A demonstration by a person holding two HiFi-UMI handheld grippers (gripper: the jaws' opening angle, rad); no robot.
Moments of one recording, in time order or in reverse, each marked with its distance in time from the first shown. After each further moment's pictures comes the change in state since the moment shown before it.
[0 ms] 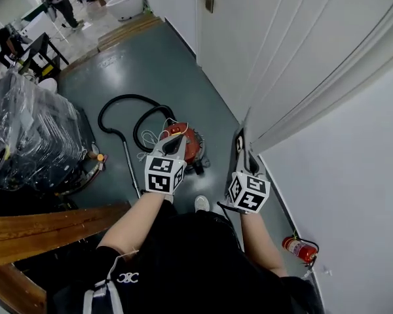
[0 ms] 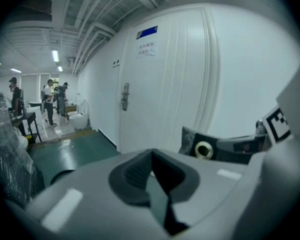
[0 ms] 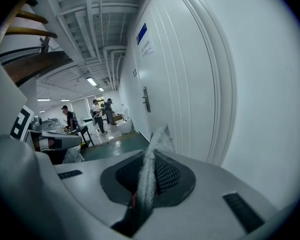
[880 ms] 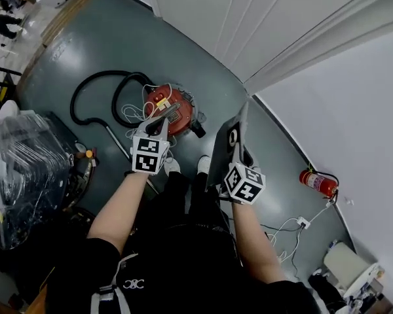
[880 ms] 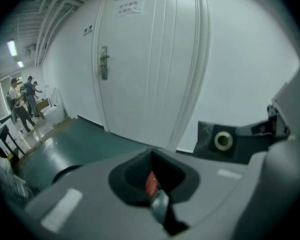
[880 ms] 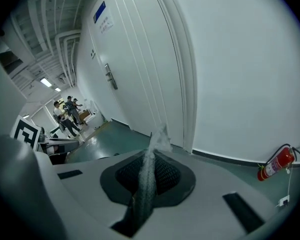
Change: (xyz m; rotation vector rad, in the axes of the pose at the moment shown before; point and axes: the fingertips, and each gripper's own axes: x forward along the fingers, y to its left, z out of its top) left arm 0.081 0.089 -0.149 0.210 0.297 -0.249; right arm 0.014 0.027 -0.175 0.346 0.206 -0.333
